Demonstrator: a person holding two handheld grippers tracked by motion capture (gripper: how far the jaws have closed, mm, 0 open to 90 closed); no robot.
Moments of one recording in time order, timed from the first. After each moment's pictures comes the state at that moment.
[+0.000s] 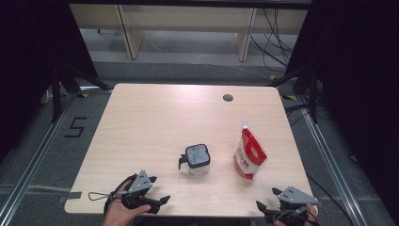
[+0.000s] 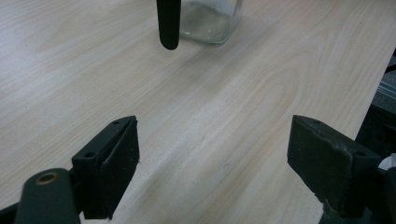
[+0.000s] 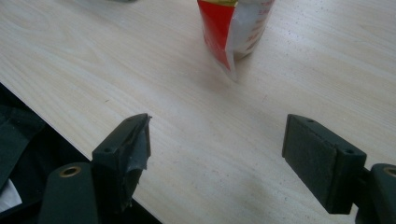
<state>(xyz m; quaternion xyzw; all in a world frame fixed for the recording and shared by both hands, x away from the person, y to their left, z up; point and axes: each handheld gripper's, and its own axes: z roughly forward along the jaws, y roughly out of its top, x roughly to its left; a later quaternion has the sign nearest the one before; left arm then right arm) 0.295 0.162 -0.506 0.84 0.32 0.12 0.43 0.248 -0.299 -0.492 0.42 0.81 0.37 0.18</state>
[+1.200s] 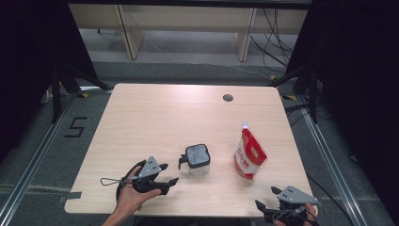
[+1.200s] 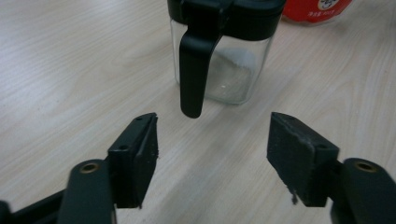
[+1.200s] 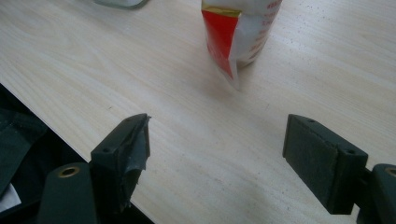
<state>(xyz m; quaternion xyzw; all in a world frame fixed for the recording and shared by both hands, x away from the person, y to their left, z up) 0.333 0.138 -0.497 0.82 0.30 0.14 0.46 0.249 -0.297 -0.491 0.42 0.80 0.37 0.19</state>
